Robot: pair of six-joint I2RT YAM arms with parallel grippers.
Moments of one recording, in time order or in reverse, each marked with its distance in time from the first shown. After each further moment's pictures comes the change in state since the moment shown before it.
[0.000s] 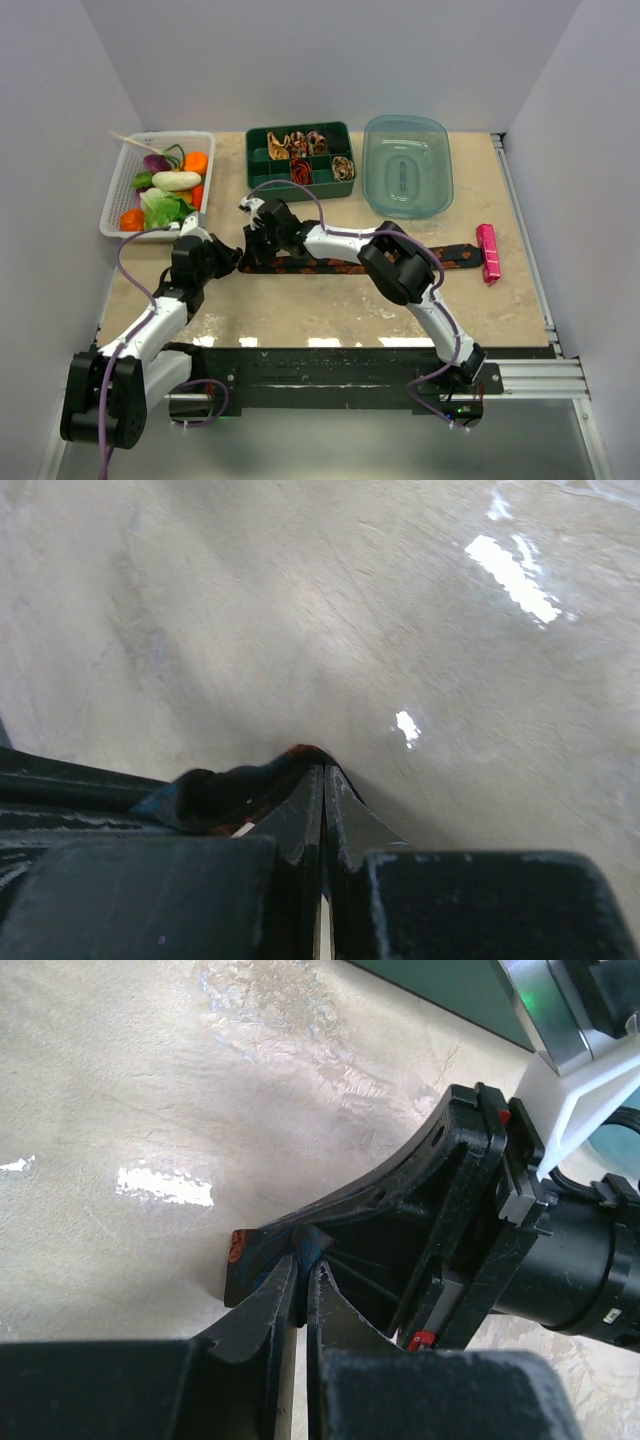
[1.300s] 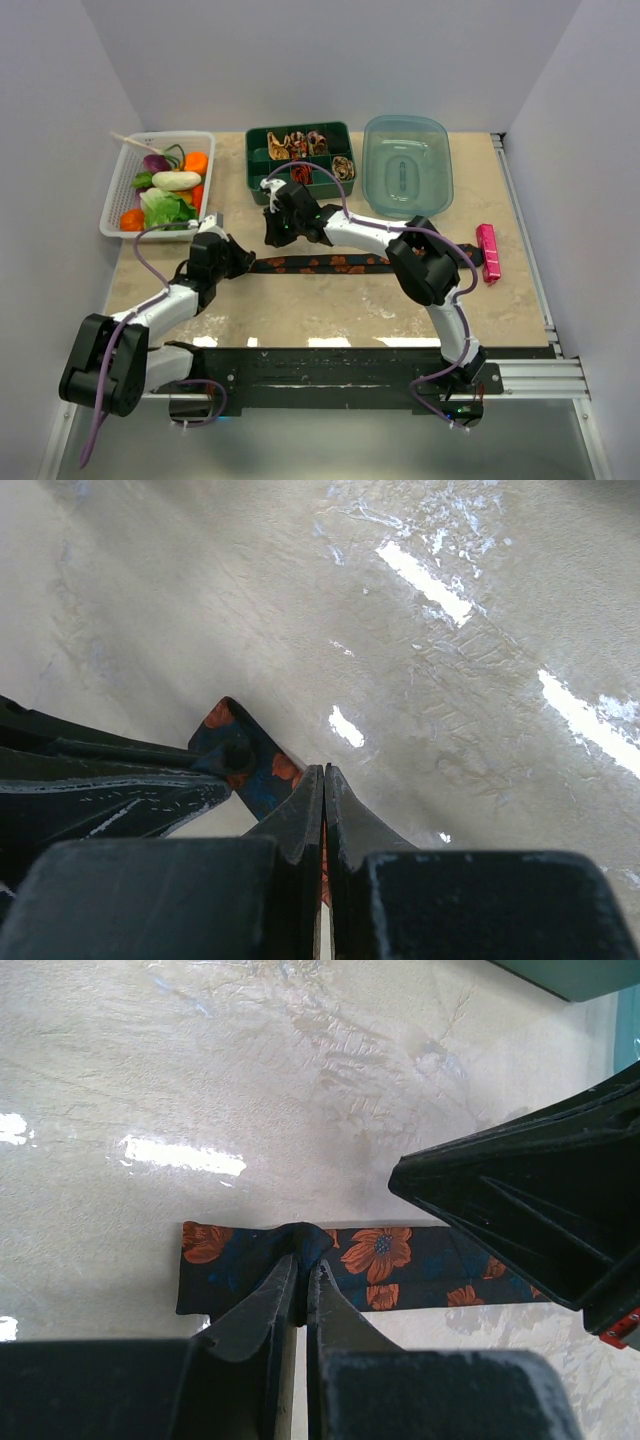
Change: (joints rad) left arm -0.119 0.174 0.037 0.068 -0.058 -0.026; right arm -0.074 -0.189 -0.084 -0.163 0.138 -0.082
